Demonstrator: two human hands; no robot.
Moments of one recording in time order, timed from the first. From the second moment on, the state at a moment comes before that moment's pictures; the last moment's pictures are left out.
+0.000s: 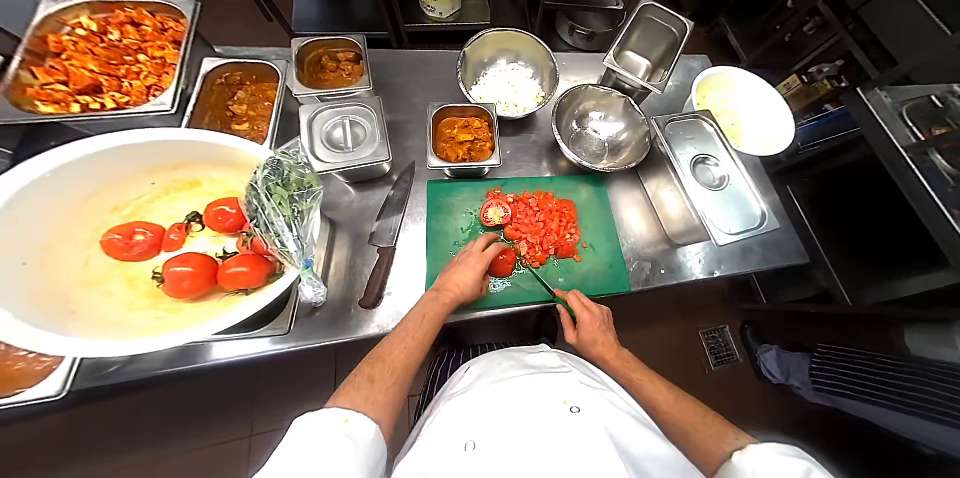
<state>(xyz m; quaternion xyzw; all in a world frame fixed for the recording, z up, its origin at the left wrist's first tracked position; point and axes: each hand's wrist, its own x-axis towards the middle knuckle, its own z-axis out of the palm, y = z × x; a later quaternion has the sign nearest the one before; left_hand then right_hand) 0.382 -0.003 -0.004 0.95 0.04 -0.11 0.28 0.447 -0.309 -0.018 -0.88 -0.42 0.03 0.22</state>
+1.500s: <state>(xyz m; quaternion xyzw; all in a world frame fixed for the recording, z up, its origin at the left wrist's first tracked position) 0.356 -0.029 -0.045 0.94 0.15 0.10 0.28 0.460 -0.197 0.005 -0.85 -0.50 0.13 0.11</state>
